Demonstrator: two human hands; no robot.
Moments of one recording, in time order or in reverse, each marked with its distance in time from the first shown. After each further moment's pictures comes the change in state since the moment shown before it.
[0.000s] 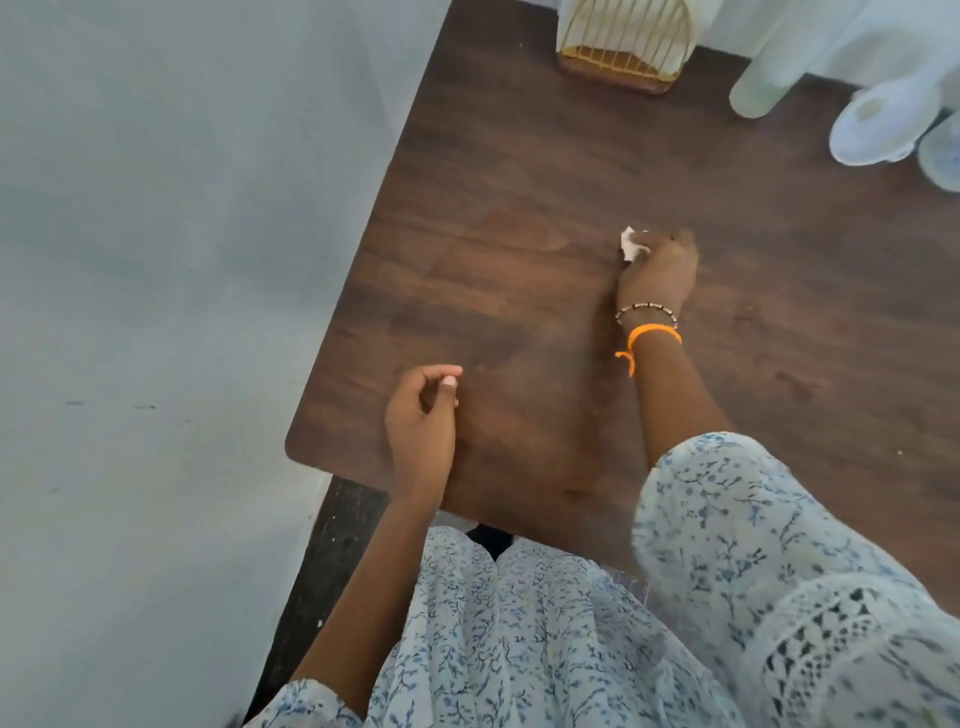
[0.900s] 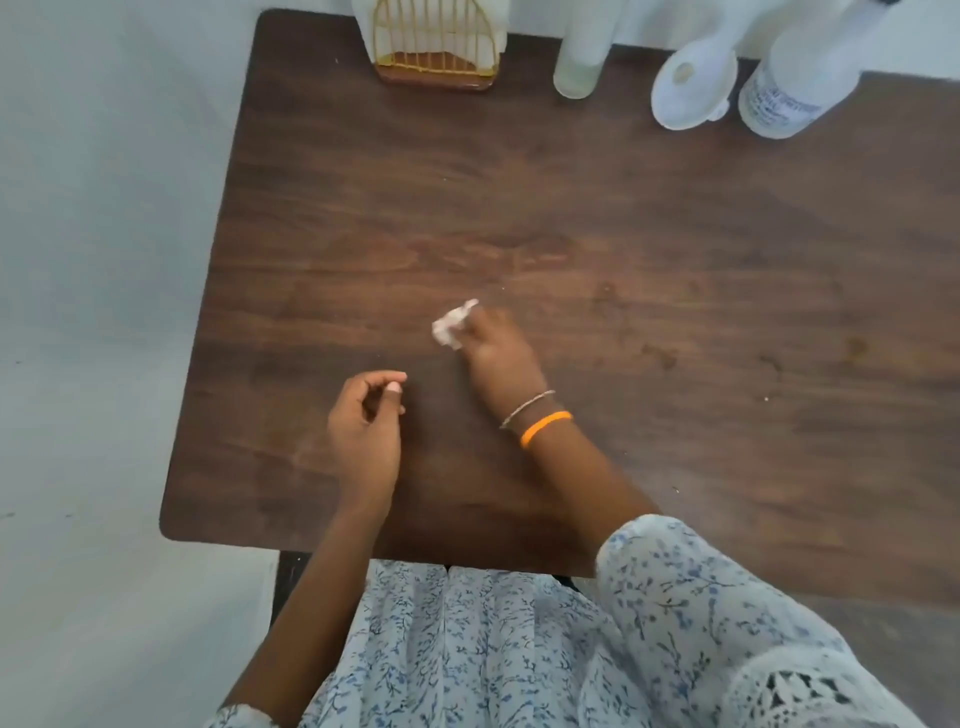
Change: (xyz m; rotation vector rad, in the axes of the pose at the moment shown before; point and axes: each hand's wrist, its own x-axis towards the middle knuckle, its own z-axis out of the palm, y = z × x) left_hand -0.008 0.018 0.074 0.059 -0.106 0.123; right_hand -0.074 0.036 -0.022 0.066 -0.111 -0.670
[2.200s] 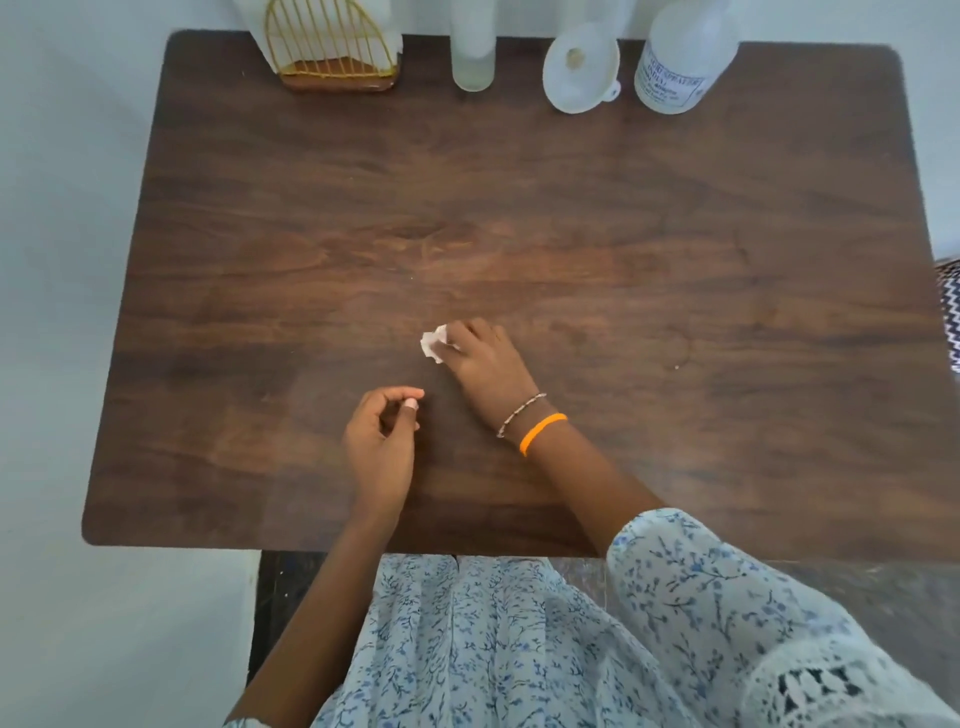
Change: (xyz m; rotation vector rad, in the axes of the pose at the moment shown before) left_hand -0.068 0.007 0.072 0.068 -0.119 0.013; right_hand -0.058 0.049 -0.046 -0.199 -0.027 -0.034
